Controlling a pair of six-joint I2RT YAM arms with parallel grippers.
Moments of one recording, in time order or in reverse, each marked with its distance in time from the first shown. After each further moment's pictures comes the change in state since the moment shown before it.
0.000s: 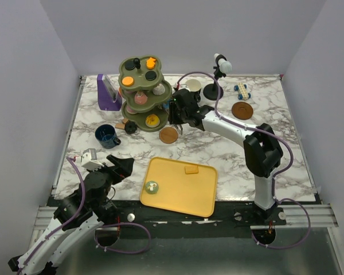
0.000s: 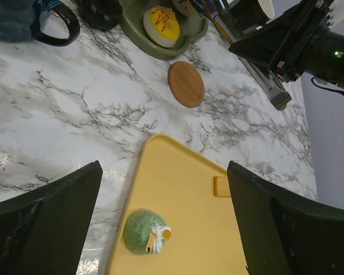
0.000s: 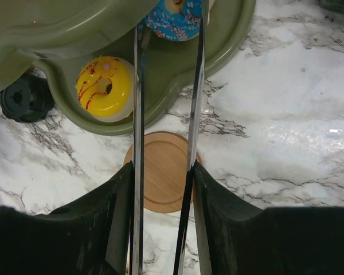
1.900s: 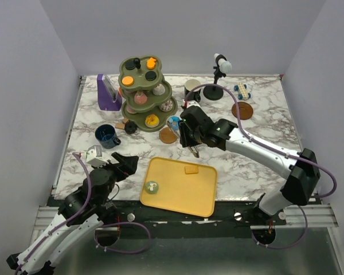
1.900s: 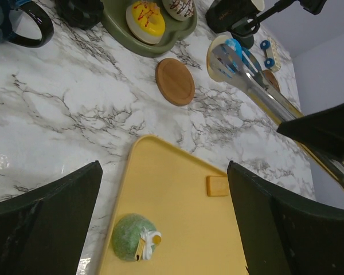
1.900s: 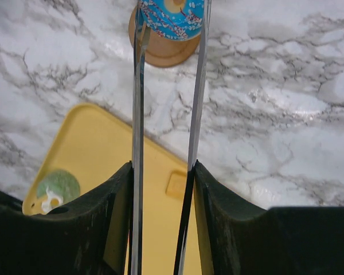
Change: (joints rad) left arm 0.001 0.079 -0.030 0.133 0.037 0.021; right arm 0.188 -0.447 -0.217 -0.400 0.066 0.036
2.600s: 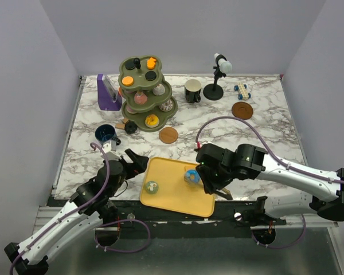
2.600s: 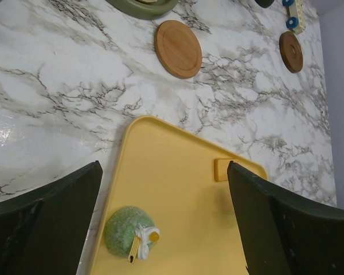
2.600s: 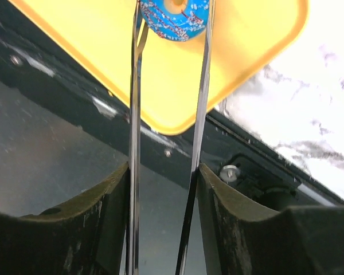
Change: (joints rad) left arm 0.000 0.239 -0.029 0.139 0.092 -0.013; right arm 0.291 -0.318 -0.147 -0.542 -0.184 0.152
